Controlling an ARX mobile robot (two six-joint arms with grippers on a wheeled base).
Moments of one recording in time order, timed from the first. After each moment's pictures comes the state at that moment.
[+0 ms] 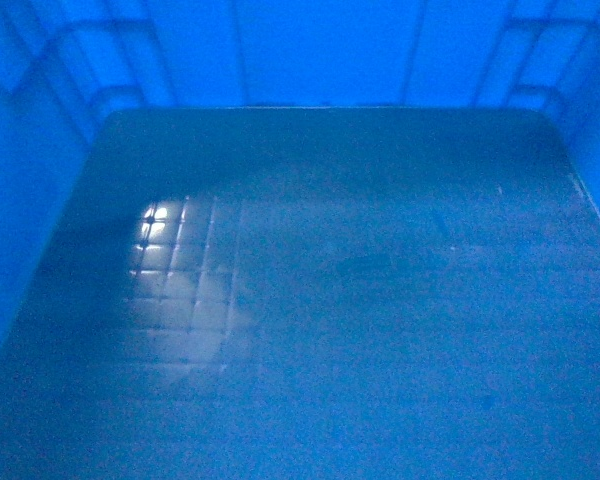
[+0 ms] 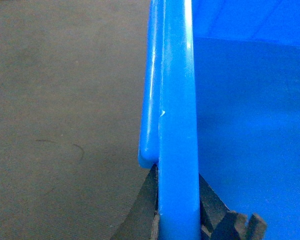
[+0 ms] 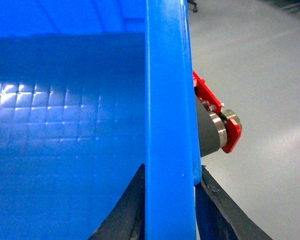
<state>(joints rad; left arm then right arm) -0.32 0.67 0.47 -0.13 -0.32 -0.18 0.23 0.81 0.48 -0.03 0.21 0.15</state>
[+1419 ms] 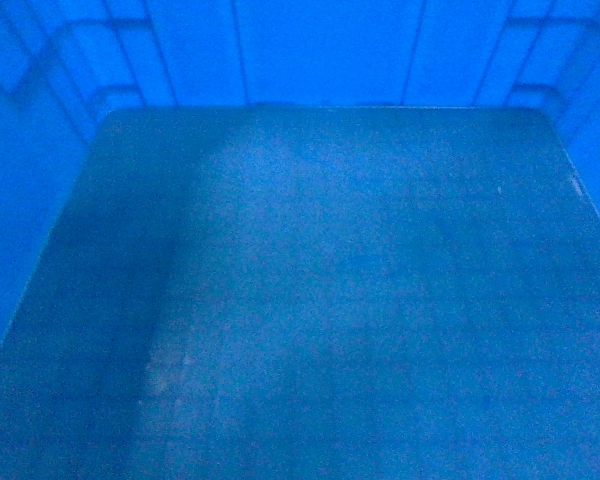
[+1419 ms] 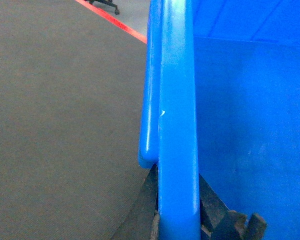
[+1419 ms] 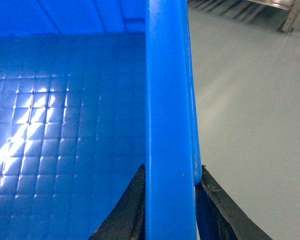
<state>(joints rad) -0.32 0.67 0.47 -0.13 -0.32 -0.17 0.23 0.81 0.48 -0.02 0.21 0.14</state>
